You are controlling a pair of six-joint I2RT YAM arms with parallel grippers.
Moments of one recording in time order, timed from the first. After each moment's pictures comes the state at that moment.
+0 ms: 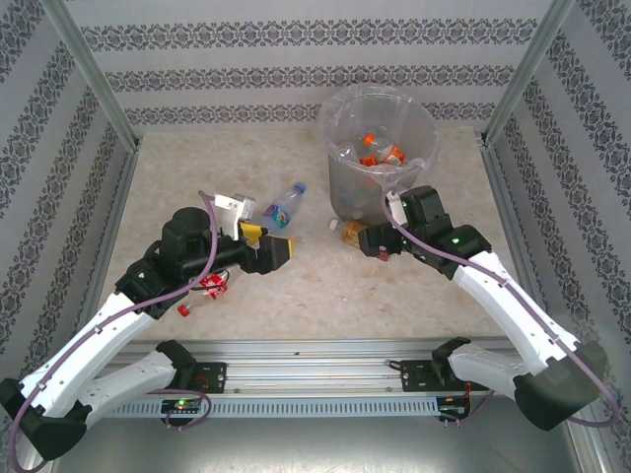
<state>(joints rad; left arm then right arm) -0.62 0.86 0.94 -0.44 0.34 -0.50 0.44 1.10 0.98 -0.73 -0.06 0.19</state>
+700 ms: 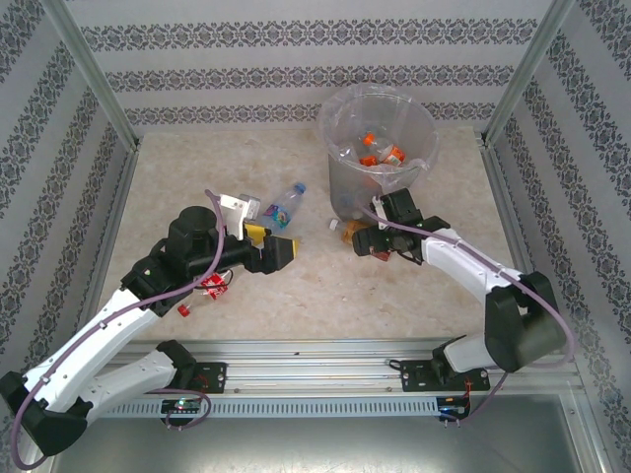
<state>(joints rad) -0.63 0.88 0.94 -0.42 0.34 -0.51 0.39 1.43 0.90 -0.49 -0.03 0.16</state>
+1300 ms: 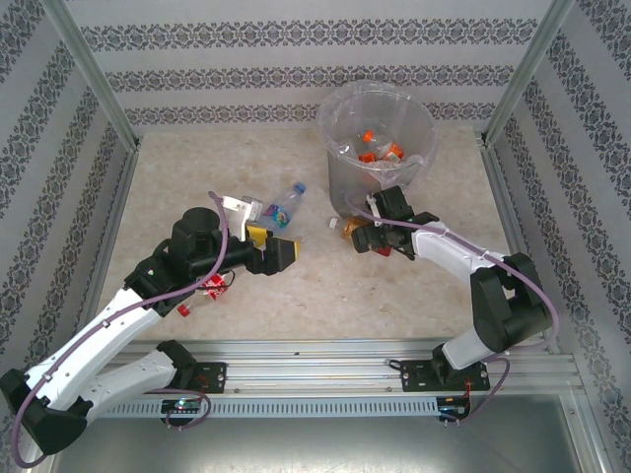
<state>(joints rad) -0.64 0.89 0.92 -0.41 0.34 -0.51 0.40 1.53 0.93 -0.43 0.06 0.10</state>
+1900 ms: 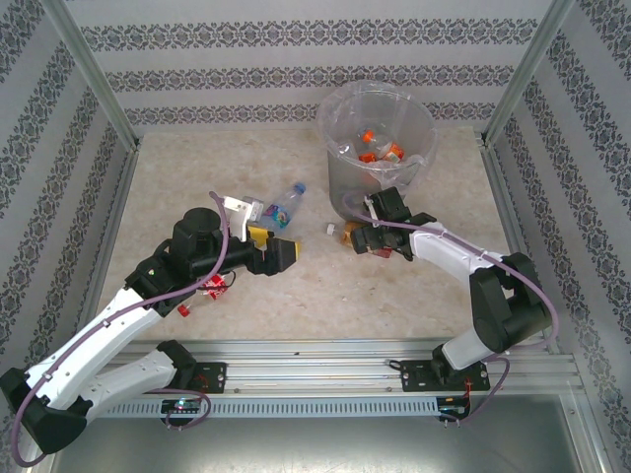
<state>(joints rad) -0.64 0.89 0.92 -0.41 0.34 -0.52 0.41 1.54 0.94 -0.43 0.08 0.10</state>
